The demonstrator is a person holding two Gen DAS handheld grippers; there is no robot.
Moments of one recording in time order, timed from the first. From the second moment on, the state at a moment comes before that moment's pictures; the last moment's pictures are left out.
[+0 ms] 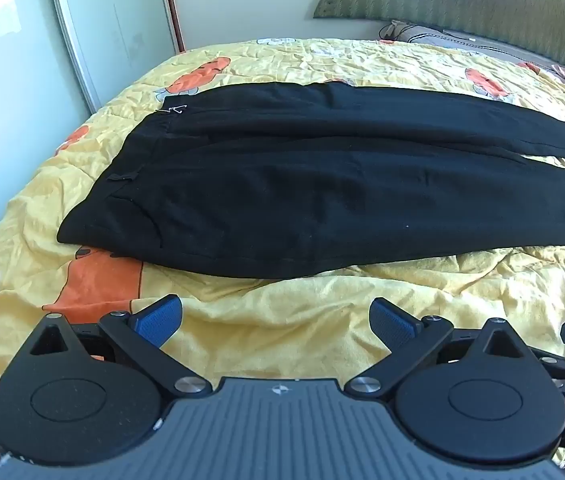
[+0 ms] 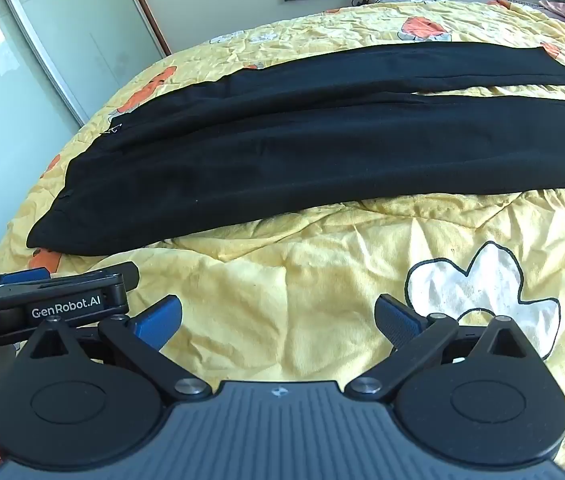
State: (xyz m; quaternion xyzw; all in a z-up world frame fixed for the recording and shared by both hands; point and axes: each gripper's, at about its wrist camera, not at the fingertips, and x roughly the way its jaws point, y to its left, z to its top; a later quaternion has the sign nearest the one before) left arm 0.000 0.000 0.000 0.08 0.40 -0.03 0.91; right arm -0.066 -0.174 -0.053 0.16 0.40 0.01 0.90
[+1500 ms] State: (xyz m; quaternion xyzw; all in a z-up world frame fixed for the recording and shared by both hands) left arm 0.000 0.001 -0.005 0.08 0.40 -0.02 0.91; right arm -0.065 -0.173 -0.056 0.17 0.40 0.01 0.90
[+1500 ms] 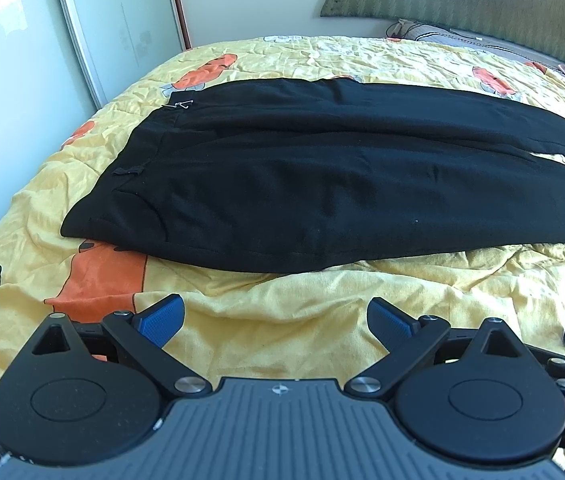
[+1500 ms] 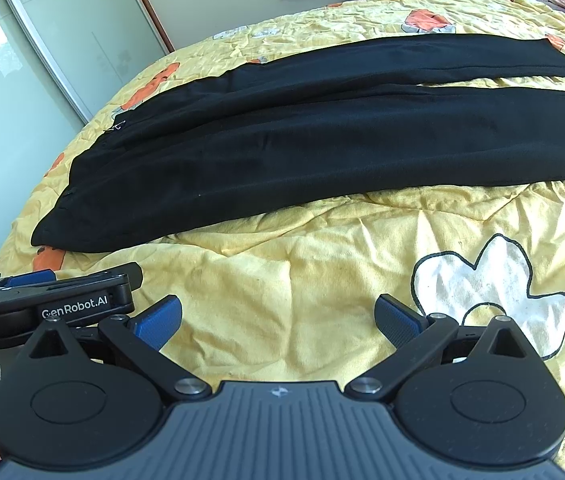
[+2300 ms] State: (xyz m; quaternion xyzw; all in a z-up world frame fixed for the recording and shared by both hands) left arm -0.001 -0.002 -0.009 0.09 0.40 -0.02 0.91; right arm -0.065 -0.175 -0.056 0.17 0.40 0.01 0.90
